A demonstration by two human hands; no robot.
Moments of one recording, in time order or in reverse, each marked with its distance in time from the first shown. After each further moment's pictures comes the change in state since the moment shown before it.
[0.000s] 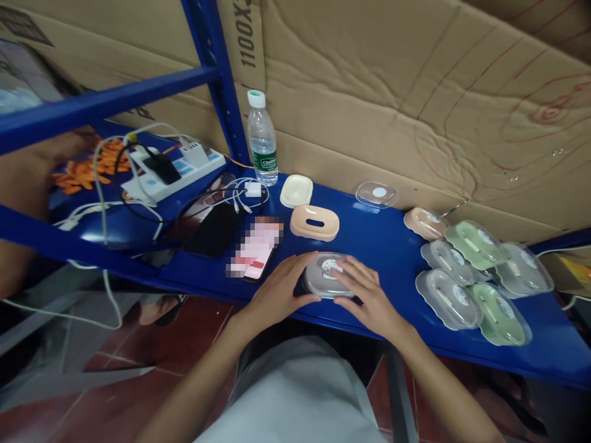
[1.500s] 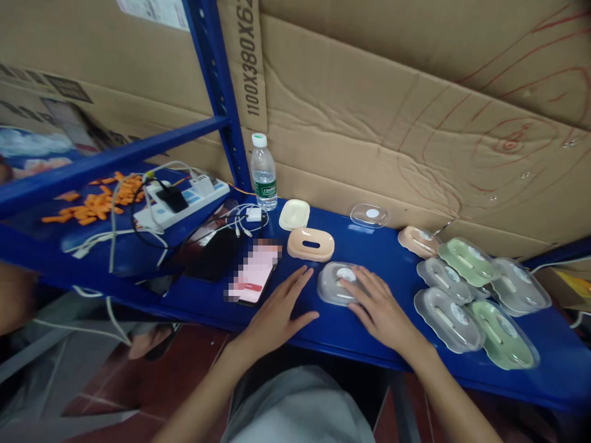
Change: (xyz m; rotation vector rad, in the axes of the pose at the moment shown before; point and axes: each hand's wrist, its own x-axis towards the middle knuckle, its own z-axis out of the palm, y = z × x) left_hand -0.004 -0.001 0.000 0.066 0.035 -0.014; right_hand -0.004 0.023 -0.019 -0.187 0.009 0.015
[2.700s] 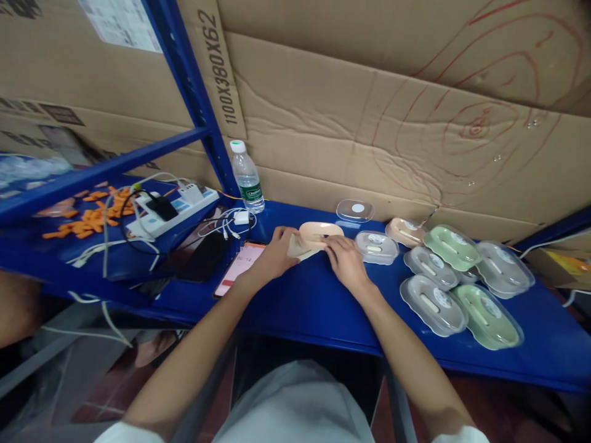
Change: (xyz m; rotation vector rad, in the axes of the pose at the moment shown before) left_hand 0.120 -0.020 -0.021 0.212 0.009 -0.132; right_hand 0.094 0.027 0.029 0.225 0.335 0.179
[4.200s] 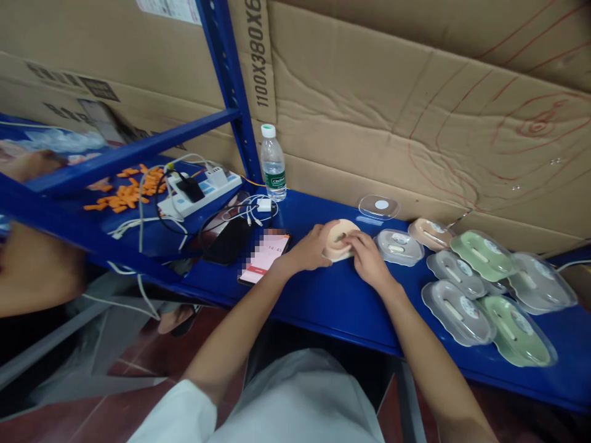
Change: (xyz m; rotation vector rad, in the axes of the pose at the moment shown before) left_hand 0.004 0.014 0.019 -0.321 -0.105 0.124; right_hand -0.003 0.017 0.009 0.105 -0.101 -0.101
